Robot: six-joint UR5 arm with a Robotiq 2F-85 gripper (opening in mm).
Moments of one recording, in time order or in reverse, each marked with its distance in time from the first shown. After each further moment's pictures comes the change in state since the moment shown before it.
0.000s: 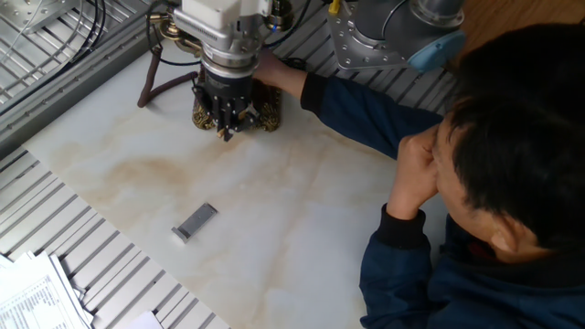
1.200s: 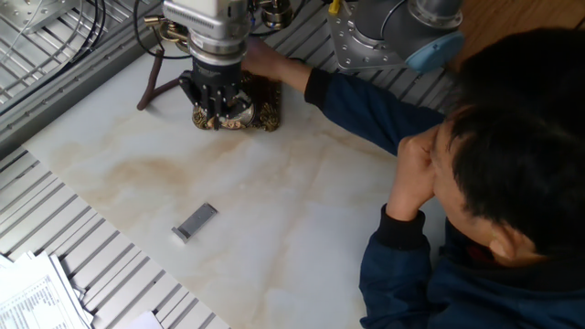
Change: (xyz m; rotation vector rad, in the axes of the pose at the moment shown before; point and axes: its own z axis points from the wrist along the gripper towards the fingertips) arm 0.008 -0.028 -0.026 0.021 0.041 -0.220
